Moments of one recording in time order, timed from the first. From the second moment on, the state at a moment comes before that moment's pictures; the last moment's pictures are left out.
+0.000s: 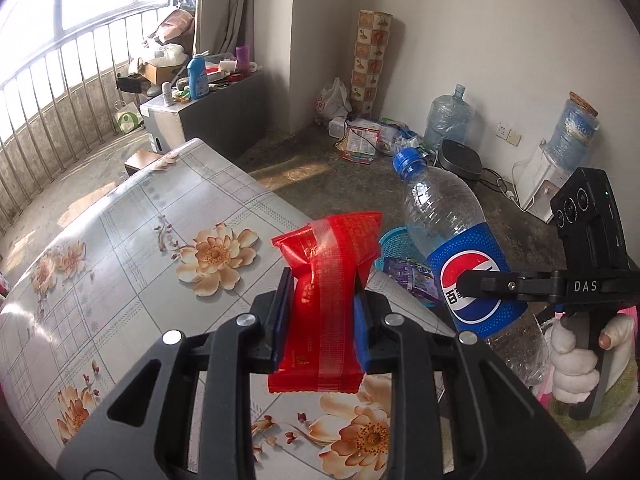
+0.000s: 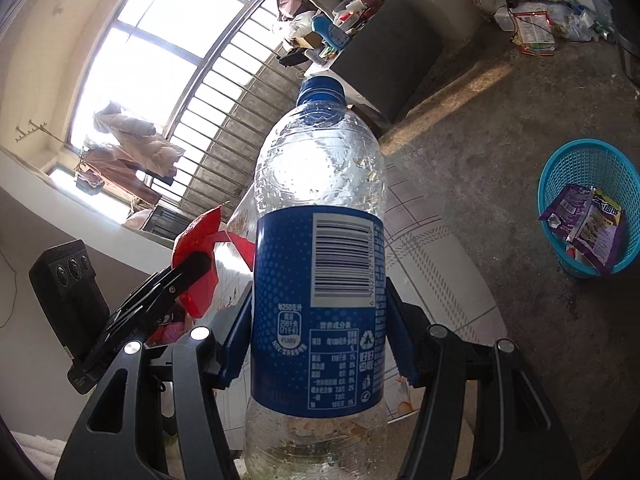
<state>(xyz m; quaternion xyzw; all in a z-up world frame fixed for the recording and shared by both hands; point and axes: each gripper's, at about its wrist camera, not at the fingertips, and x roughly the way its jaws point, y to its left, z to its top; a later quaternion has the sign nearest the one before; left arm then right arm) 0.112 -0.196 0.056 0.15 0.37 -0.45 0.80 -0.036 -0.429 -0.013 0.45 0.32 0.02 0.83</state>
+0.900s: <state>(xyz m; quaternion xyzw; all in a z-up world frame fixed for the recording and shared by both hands) 0.126 -0.531 -0.125 0.23 0.57 -0.49 0.62 -0.073 -0.668 -0.320 0.70 0.37 -0.23 0.57</state>
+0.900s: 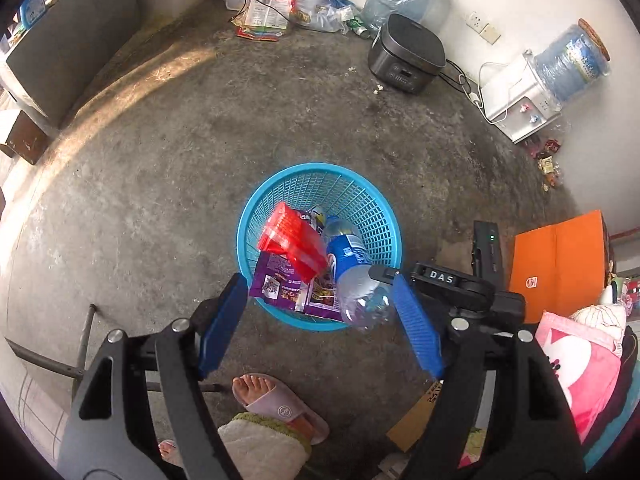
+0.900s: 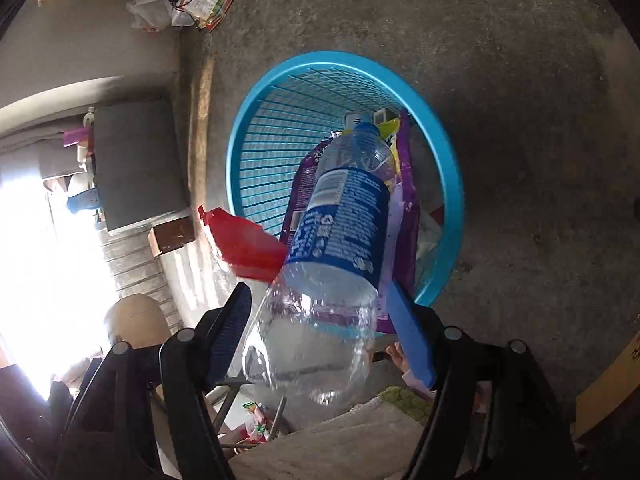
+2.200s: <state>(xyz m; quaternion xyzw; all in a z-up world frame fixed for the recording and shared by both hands) 0.086 -0.127 0.097 0.04 0.39 -0.25 0.89 -0.115 -0.454 0.007 0.25 0.22 -0.26 0.91</state>
